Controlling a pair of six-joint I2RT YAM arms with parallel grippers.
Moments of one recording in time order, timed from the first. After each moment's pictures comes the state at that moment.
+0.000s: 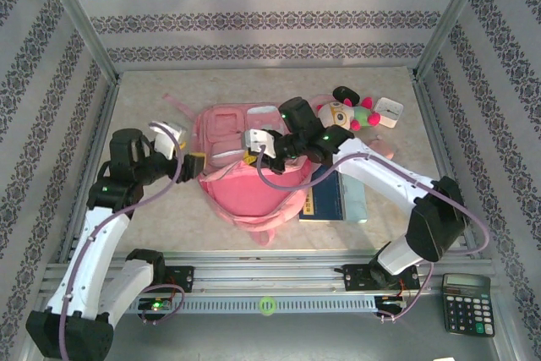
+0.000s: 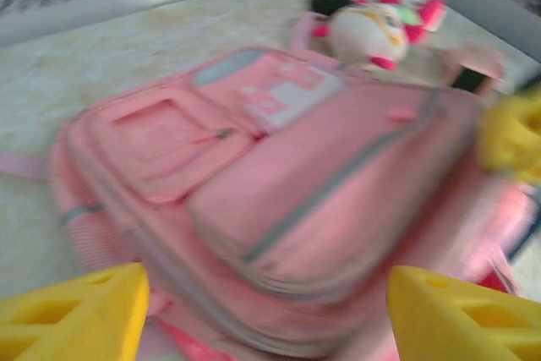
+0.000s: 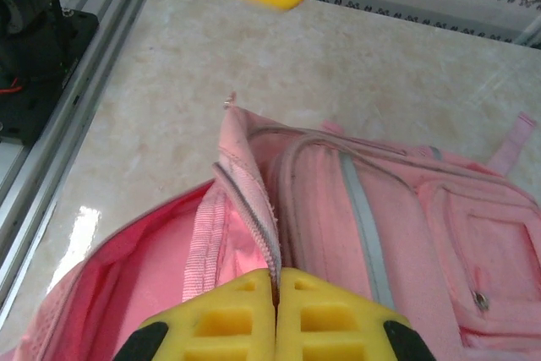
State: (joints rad) left arm -0.07 0.81 0.81 -0.54 0.57 0.23; right arm 0.72 1.55 1.28 -0.44 -0.67 -0.71
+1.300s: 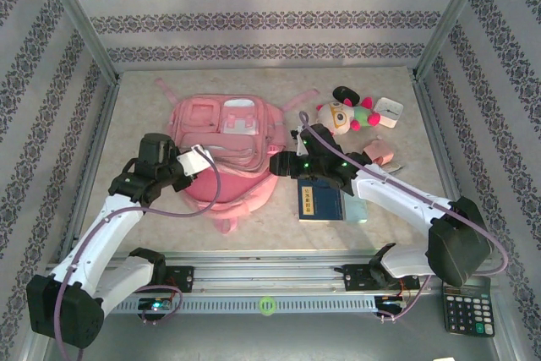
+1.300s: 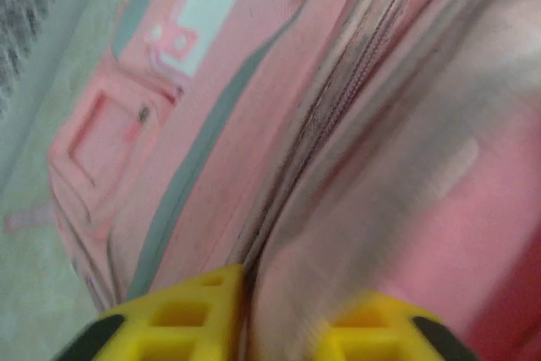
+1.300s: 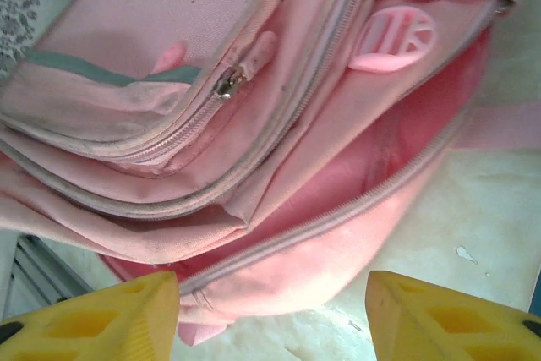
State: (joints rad) left arm -0.21 0.95 0.74 -0.55 0.15 0.89; right arm 0.66 1.34 0.90 -0.30 -0.27 0.73
